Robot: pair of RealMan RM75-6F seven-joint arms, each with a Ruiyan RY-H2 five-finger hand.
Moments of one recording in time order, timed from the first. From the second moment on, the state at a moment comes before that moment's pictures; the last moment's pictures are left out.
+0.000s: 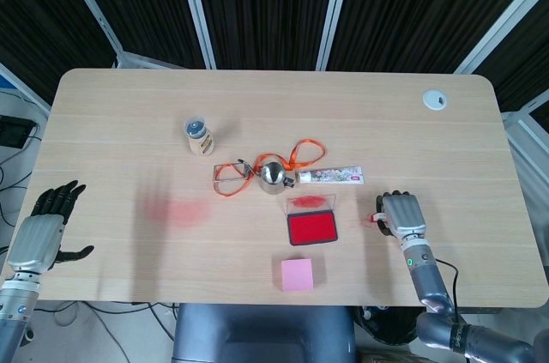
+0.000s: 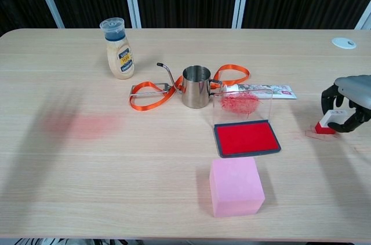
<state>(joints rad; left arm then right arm) -0.20 -1.14 -0.04 -1.73 1.37 1.31 0.12 0.50 -1.60 0.13 -1.27 -1.05 1.02 -0.42</state>
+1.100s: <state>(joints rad) -0.20 -1.14 -0.04 -1.73 1.37 1.31 0.12 0.51 -1.60 0.14 -1.28 -1.02 1.02 -0.46</state>
